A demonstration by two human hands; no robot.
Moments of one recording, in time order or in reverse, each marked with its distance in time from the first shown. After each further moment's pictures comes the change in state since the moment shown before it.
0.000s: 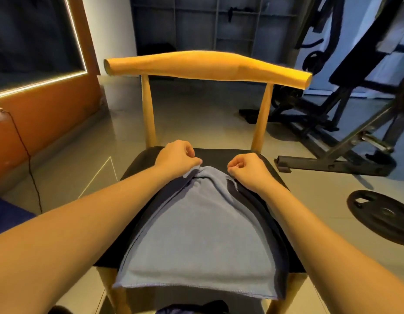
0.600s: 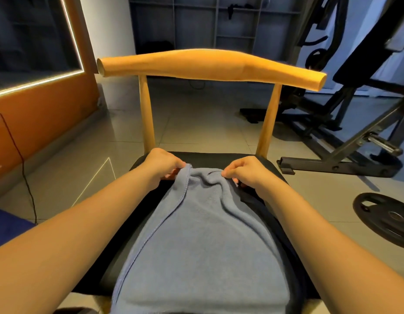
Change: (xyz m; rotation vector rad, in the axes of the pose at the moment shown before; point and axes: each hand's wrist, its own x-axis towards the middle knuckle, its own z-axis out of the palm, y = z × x) left_hand 0.018 -0.032 -0.015 -0.625 -0.087 -0.464; right_hand 0.030 -0.013 0.006 0.267 -0.186 0.173
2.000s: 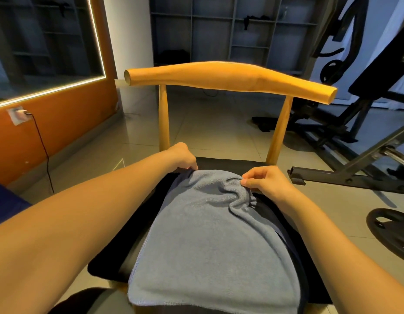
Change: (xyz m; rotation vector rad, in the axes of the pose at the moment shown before) left_hand 0.009 0.036 -0.003 0.634 -0.037 0.081; right_hand -0.021 0.017 -0.018 0.041 0.012 -0.154
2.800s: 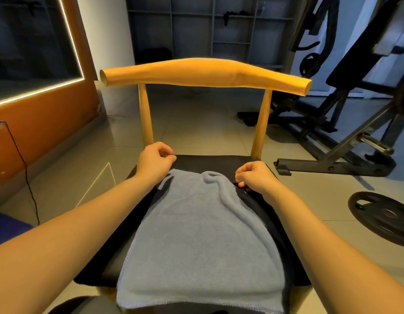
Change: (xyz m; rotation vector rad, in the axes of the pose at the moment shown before) left_hand -0.021 -0.035 0.023 -0.423 0.417 0.229; right_hand 0.011 0.015 0.002 -0.042 0.159 0.214
